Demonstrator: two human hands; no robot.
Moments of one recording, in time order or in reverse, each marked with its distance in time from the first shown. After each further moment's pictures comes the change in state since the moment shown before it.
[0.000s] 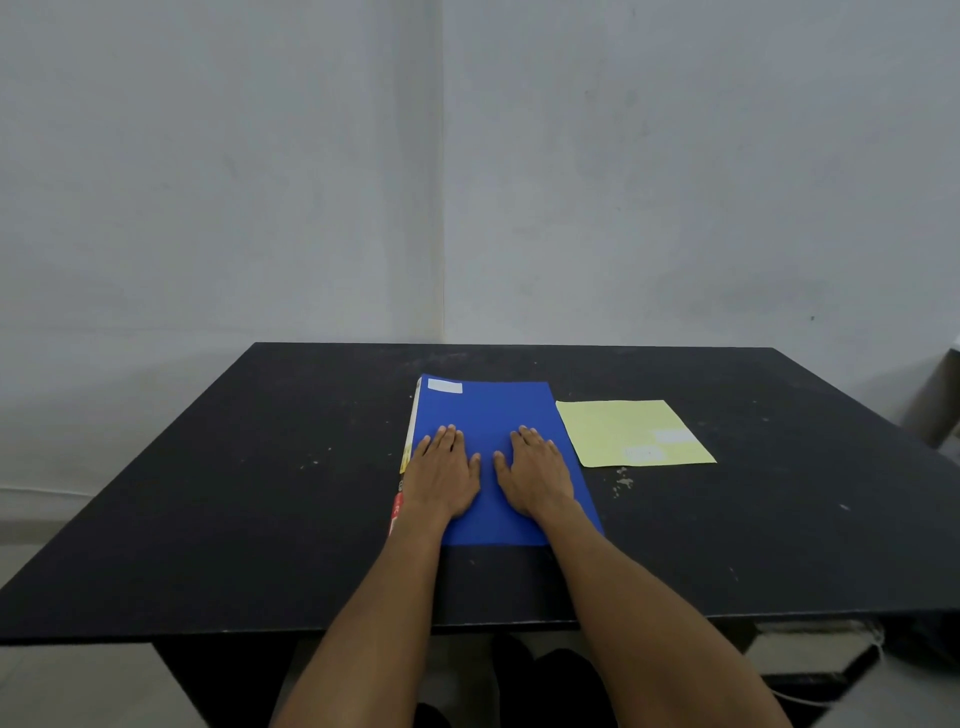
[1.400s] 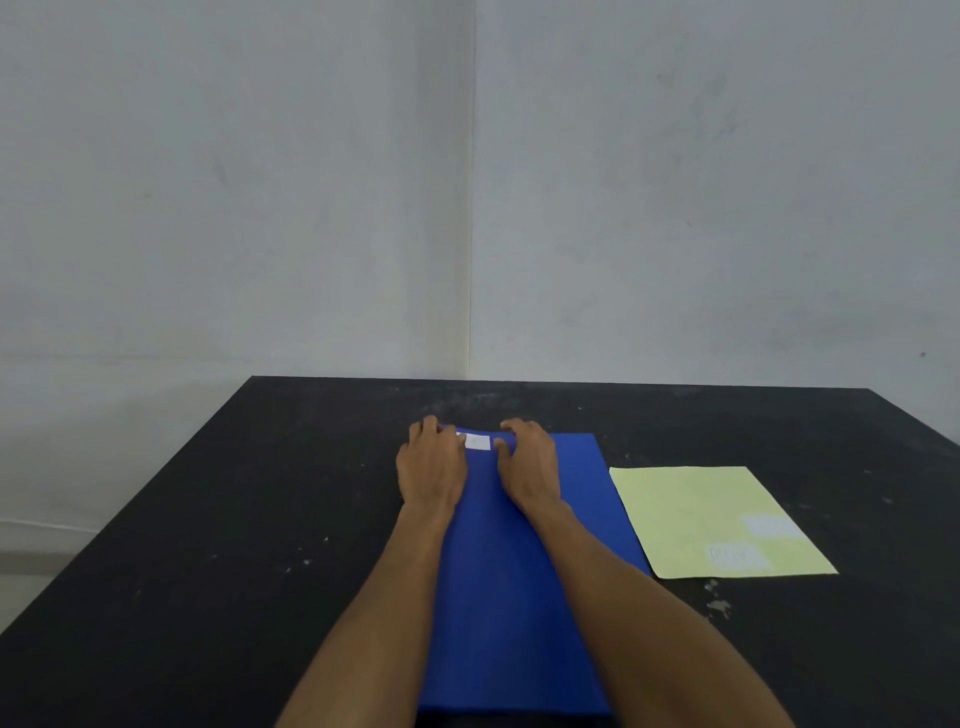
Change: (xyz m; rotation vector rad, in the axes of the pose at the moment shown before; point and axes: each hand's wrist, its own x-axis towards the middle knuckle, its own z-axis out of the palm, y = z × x) left_hand 0.141 -0.059 -0.012 -0.024 0.287 -0.192; right_hand 0.163 -0.039 0.023 0.403 0.235 0.025
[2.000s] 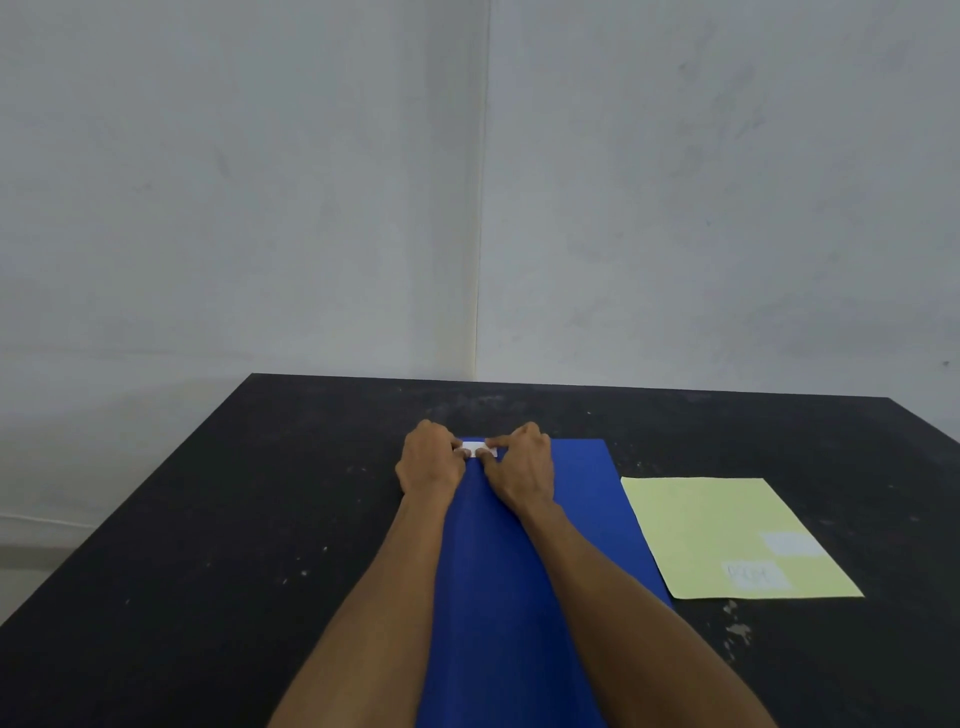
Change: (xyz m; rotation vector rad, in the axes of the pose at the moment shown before) left_hand 0.026 -0.006 0.006 -0.257 -0.125 -0.213; right_hand 0.016 -0.005 0.023 -0.078 -0.018 0.035
